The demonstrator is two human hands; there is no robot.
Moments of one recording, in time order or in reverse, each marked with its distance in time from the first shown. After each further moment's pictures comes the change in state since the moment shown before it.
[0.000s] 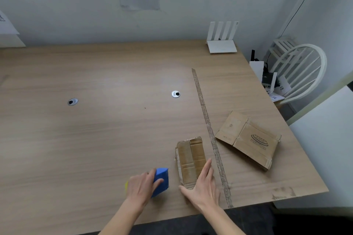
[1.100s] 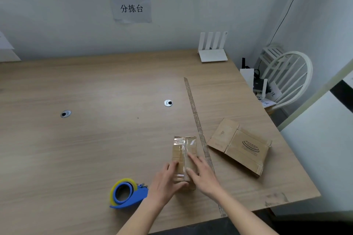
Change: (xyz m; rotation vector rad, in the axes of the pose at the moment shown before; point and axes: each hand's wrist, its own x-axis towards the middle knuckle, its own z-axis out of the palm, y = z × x) left_hand 0.031 0.091 -0.048 -0.559 0.052 0.144; right_hand 0.054 0.023 -0.065 0.347 -0.130 -0.332
